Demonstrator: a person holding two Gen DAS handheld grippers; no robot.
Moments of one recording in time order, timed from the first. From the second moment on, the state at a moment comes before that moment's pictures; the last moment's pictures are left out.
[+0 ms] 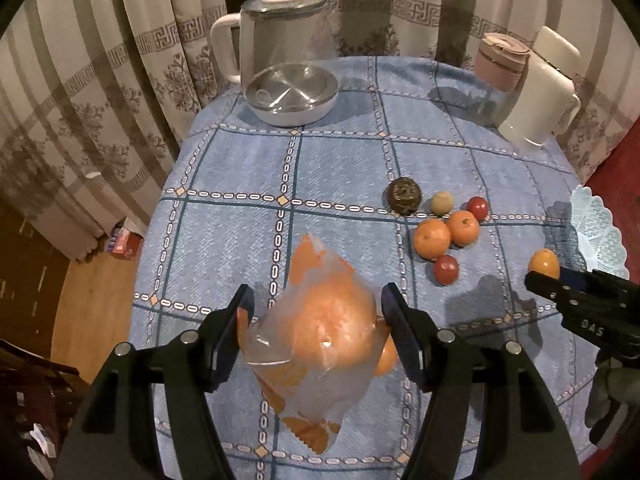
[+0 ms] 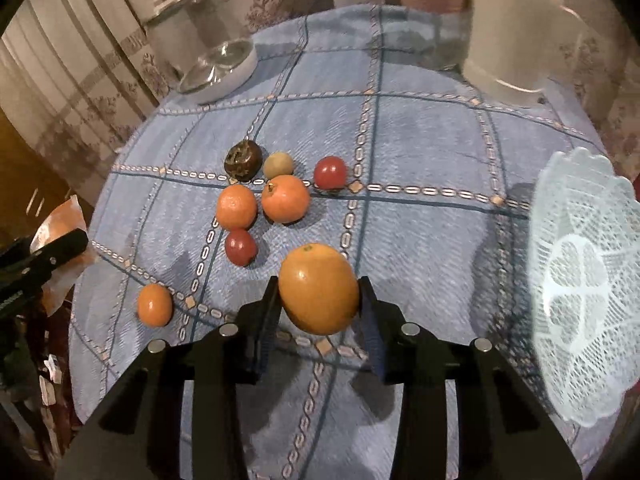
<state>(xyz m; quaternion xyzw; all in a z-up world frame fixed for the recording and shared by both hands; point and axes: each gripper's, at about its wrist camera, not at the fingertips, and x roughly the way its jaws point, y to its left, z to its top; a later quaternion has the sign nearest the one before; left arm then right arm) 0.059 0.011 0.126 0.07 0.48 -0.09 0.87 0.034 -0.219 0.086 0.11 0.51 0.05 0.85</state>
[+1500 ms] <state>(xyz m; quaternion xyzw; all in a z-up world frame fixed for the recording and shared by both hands) -0.041 -0.163 0.171 0.08 0.43 -0.15 0.89 -0.079 -0.438 0.084 0.17 0.48 -0.07 0.86</state>
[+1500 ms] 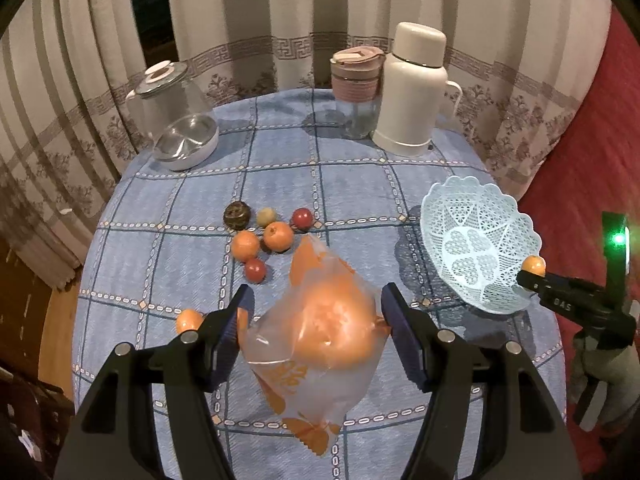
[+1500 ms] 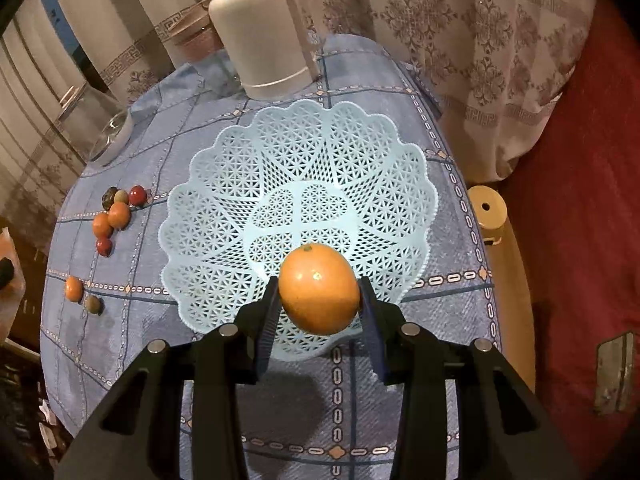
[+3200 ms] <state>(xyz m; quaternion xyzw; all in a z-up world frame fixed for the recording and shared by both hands) -0.009 -0.334 0.108 0.13 0.46 -0.31 0.82 -0.170 -0.470 0.119 0.20 0.42 -0.11 0.88</state>
